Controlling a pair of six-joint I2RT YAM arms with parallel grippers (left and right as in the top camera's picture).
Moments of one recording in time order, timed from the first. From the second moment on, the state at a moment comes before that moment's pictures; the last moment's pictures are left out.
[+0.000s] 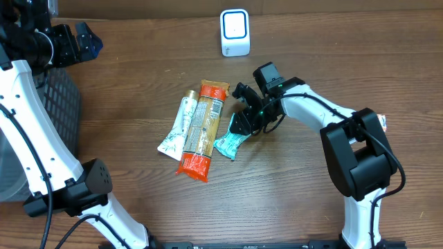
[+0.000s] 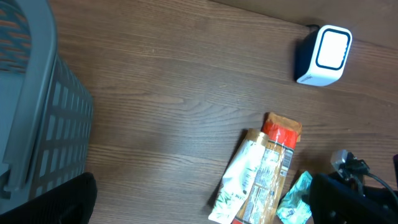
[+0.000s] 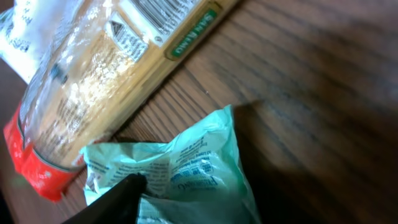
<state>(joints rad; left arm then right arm) 0.37 2.01 2.67 -1.69 0.30 0.06 0.45 2.12 1.43 -0.64 -0.58 -0.11</state>
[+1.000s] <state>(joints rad) 0.37 2.01 2.67 -1.69 0.30 0.06 0.19 1.80 1.44 -0.55 -0.60 0.34</state>
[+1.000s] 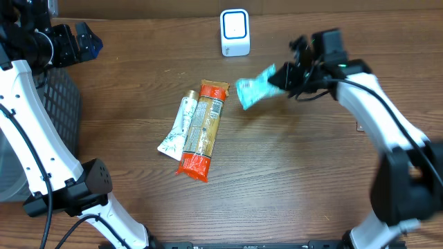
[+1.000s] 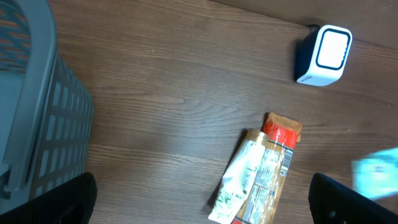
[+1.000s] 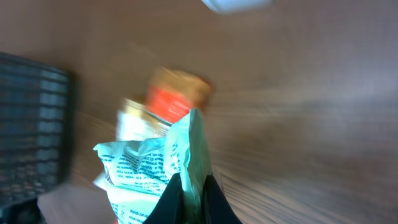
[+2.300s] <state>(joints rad) 0.37 2.01 2.67 -1.69 0.30 0.06 0.56 1.99 1.44 0.36 0.47 -0.34</state>
